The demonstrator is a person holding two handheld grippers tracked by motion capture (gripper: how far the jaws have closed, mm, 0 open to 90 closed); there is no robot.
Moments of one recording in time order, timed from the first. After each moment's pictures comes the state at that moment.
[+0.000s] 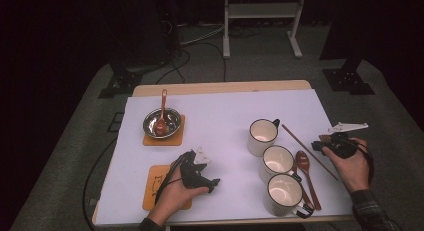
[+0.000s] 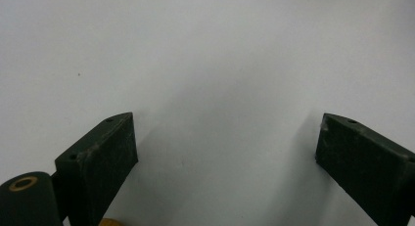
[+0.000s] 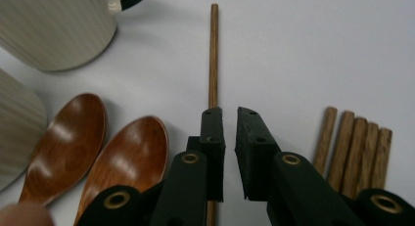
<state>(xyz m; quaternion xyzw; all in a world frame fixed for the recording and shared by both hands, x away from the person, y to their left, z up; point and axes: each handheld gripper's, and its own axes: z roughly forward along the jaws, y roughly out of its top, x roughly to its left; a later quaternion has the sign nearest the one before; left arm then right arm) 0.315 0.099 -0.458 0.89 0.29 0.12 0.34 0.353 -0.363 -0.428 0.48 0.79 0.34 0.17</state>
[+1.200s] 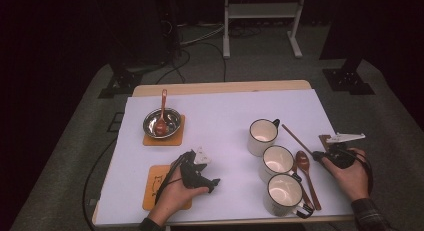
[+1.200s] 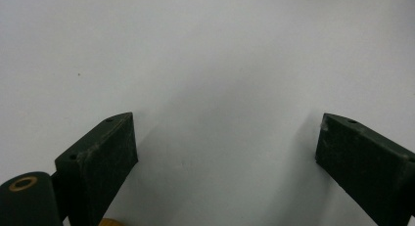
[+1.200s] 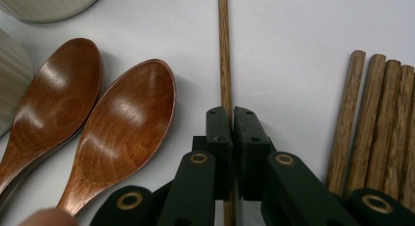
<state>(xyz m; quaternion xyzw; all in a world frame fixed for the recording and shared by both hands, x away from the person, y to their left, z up) 0.315 0.099 -0.458 0.89 0.29 0.12 0.34 0.336 -0.361 -0.451 0.49 0.80 0.32 0.16</state>
